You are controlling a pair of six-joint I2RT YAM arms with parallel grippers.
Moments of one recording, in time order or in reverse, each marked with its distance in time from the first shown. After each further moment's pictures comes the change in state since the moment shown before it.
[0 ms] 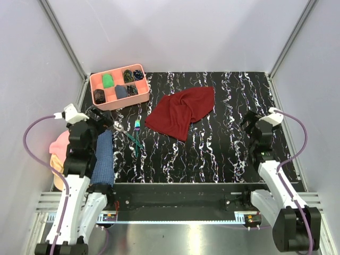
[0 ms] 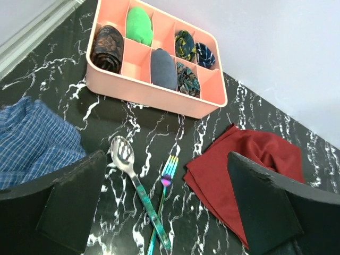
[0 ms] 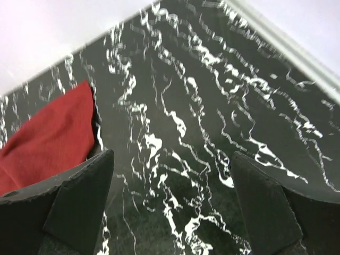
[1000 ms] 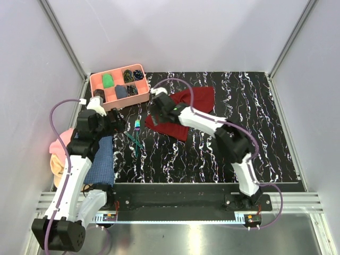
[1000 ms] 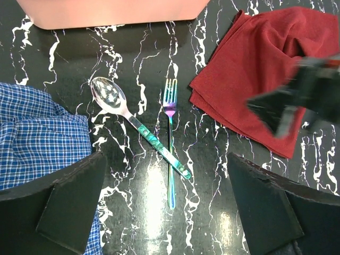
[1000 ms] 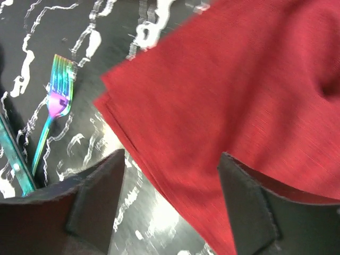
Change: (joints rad) left arm -0.010 0.212 0.129 -0.243 0.299 0.240; right arm 0.750 1.243 1.238 -0.558 -0.175 -0.103
